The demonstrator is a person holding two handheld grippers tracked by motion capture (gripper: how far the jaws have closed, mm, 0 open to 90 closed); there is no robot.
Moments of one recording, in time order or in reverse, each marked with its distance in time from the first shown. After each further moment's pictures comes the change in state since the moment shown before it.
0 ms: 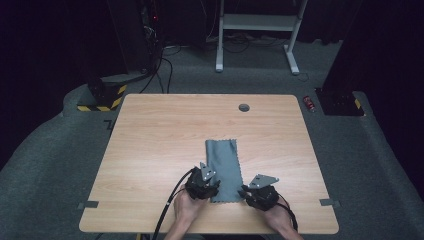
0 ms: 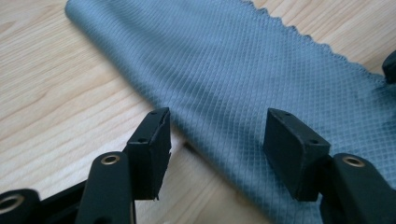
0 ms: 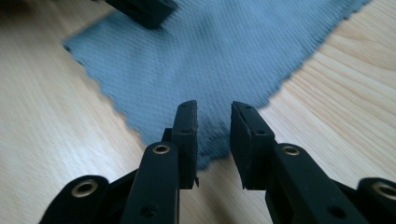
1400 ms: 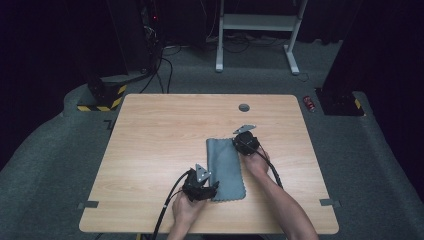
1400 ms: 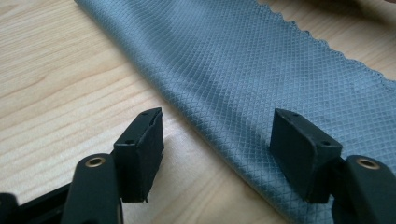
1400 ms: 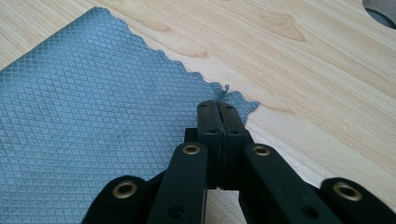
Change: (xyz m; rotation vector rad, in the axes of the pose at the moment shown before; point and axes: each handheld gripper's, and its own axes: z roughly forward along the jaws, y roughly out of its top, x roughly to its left) left arm 0.009 -0.009 0.004 -0.043 -0.022 -0.063; right arm -0.110 0.102 0.100 0.037 -0.214 0.120
